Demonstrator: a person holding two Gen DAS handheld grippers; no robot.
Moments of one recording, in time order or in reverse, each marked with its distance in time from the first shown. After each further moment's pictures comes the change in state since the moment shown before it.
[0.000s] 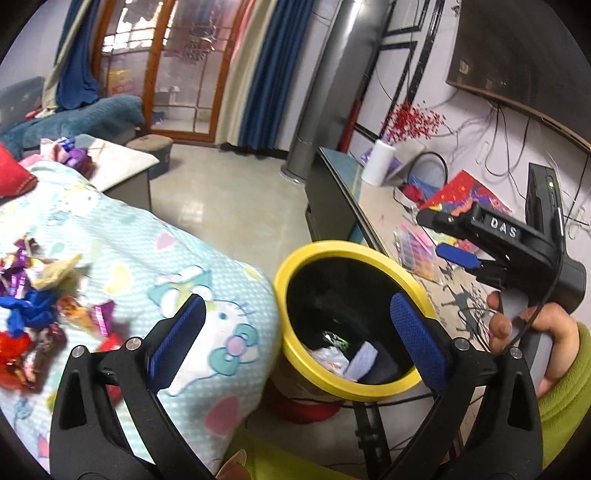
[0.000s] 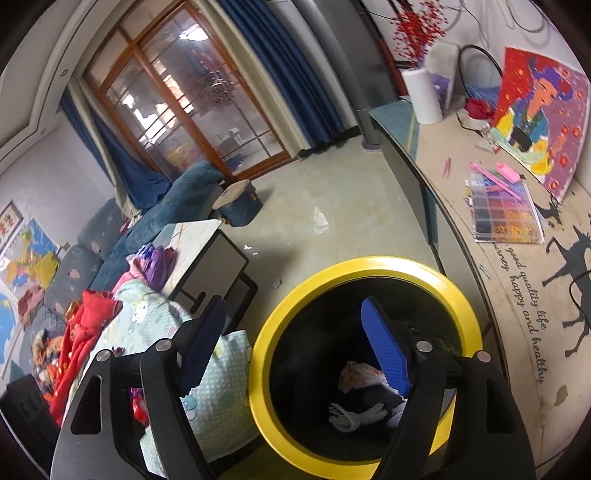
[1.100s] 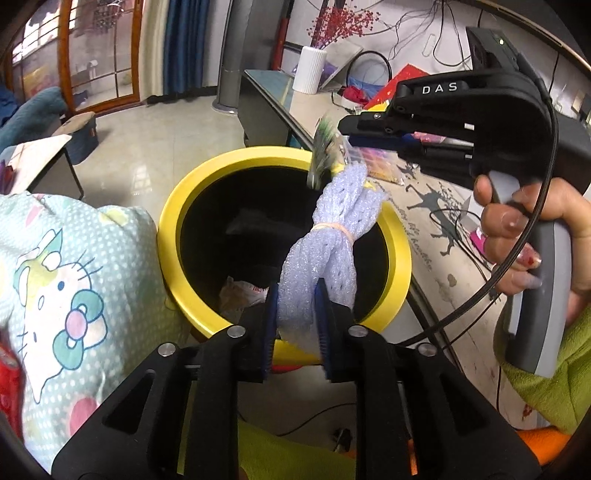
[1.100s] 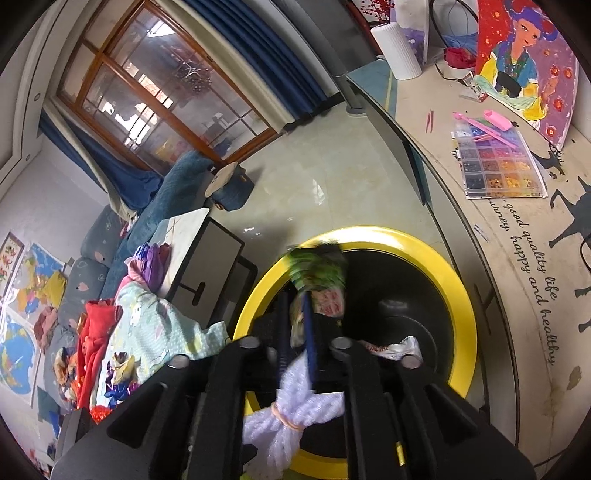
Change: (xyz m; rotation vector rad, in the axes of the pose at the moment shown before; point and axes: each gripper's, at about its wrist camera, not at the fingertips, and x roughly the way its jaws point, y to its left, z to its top) left arm 0.083 -0.072 -0.039 0.227 0.310 -0.171; right arm 0.025 -0.055 -0.001 0.151 0.109 0.020
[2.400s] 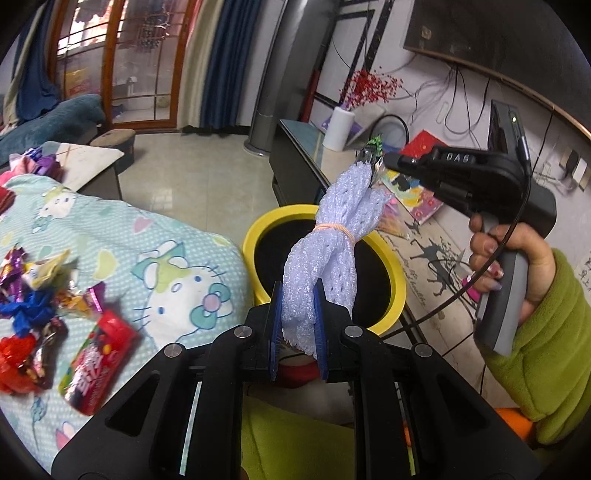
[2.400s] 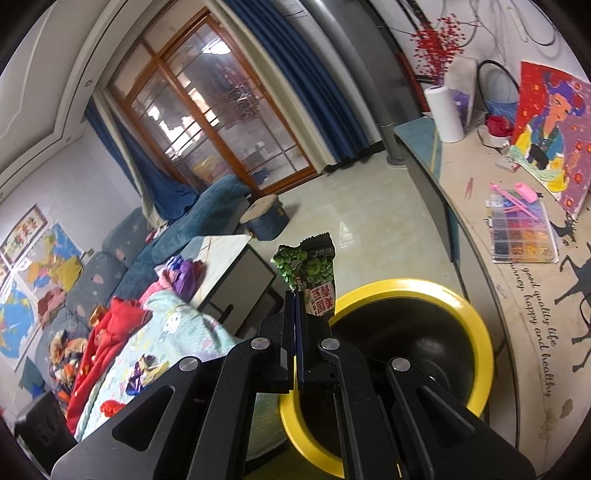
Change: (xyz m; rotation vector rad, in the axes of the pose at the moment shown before) left arm -0.104 0.035 -0.017 -0.097 -0.174 0.047; right arm -0.049 0.063 -0.004 -0.155 -0.164 0.083
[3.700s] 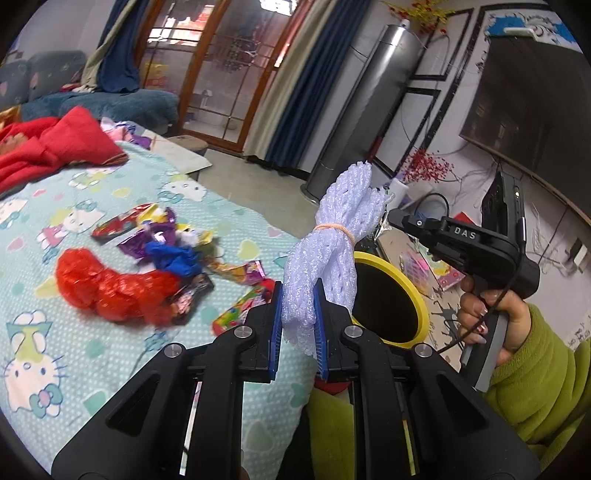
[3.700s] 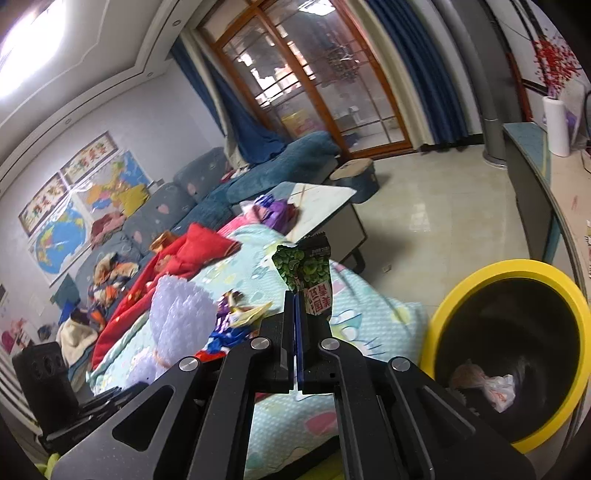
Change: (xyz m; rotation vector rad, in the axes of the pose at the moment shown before) left arm -0.137 0.091 -0.053 -0.257 -0.214 0.107; right arm 0.028 0.140 -0.049 -0.236 0.153 0.270
